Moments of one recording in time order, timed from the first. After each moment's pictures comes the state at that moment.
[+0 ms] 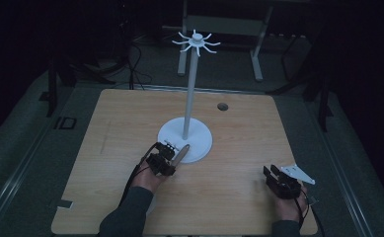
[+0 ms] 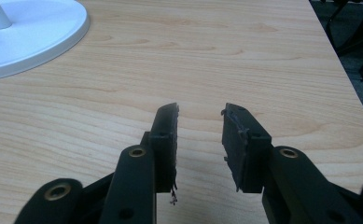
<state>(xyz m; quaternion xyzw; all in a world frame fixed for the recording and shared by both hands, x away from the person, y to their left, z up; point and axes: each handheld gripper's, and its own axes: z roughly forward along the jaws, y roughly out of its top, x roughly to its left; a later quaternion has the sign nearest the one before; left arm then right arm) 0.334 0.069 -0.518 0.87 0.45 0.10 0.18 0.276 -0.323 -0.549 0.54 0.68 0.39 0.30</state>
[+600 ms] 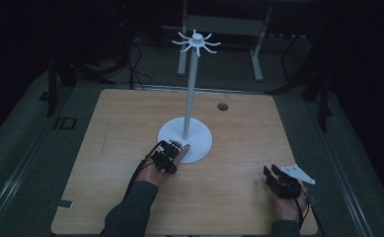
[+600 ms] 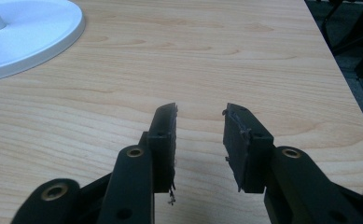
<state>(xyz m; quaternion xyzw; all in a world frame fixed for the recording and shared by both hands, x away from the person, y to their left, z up) 0.350 0.057 -0.522 0.89 0.44 0.07 0.11 0.276 -0.323 -0.550 0.54 0.68 0.39 0.30</state>
